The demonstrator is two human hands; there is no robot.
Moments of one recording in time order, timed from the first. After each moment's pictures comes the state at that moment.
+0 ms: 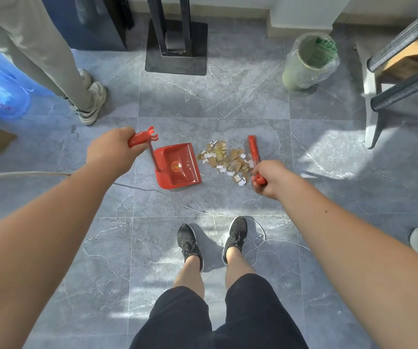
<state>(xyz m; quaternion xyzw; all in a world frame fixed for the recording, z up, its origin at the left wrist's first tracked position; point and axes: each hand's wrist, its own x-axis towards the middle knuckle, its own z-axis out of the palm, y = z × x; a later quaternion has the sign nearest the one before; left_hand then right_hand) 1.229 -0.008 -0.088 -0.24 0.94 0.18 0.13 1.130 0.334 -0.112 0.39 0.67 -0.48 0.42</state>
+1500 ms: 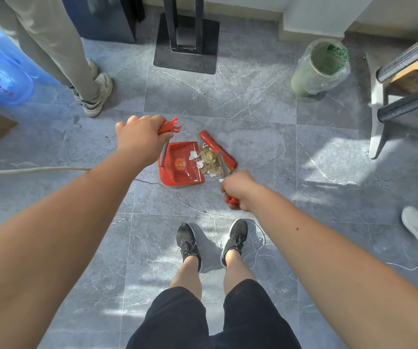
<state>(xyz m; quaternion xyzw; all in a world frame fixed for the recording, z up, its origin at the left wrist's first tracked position) 1.203 -0.001 -0.111 -0.19 0.97 0.12 0.10 1.179 0.249 -0.117 0.25 0.75 -0.36 0.49</state>
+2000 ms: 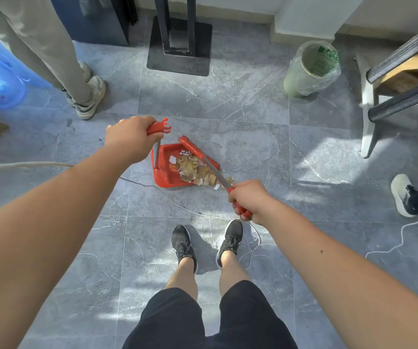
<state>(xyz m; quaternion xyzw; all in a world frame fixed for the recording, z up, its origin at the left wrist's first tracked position) 1.198 -0.006 -0.106 -0.18 0.96 0.17 0.12 1.190 0.298 -0.097 0.23 0.75 -0.39 0.48</state>
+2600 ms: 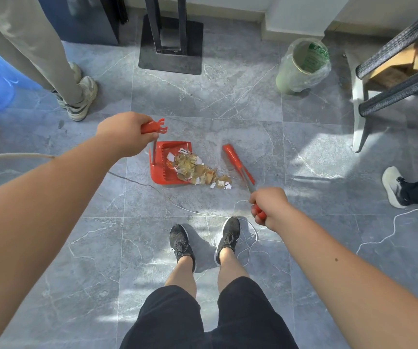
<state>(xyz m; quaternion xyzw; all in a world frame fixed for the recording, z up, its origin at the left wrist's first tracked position) 1.187 -0.018 -0.097 -0.13 0.96 0.16 0.17 1.198 0.339 -0.096 0.39 0.73 -0.42 0.38</state>
